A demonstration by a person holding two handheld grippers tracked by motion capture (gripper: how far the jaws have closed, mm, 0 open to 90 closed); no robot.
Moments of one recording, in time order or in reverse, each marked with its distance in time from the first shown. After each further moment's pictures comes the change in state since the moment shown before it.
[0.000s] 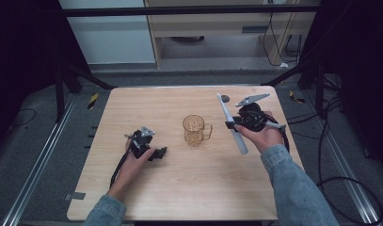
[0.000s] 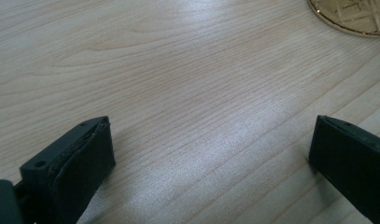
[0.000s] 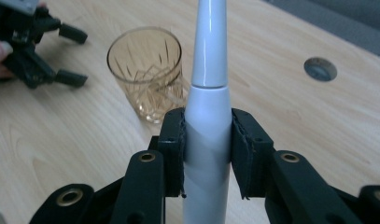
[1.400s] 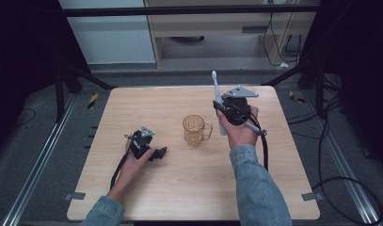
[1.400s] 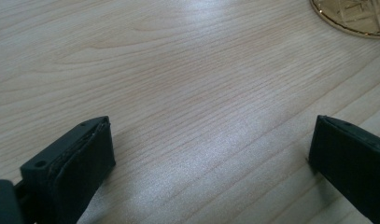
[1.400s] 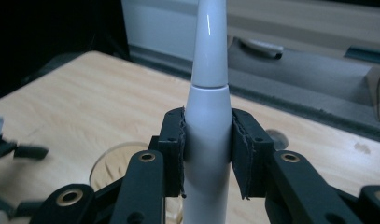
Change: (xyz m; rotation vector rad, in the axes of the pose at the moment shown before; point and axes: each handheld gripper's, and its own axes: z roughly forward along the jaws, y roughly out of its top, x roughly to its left) left arm -0.001 0.000 0.000 -0.001 0.013 -0.011; right arm 0.040 0.039 0.012 -0.315 -0.268 0.123
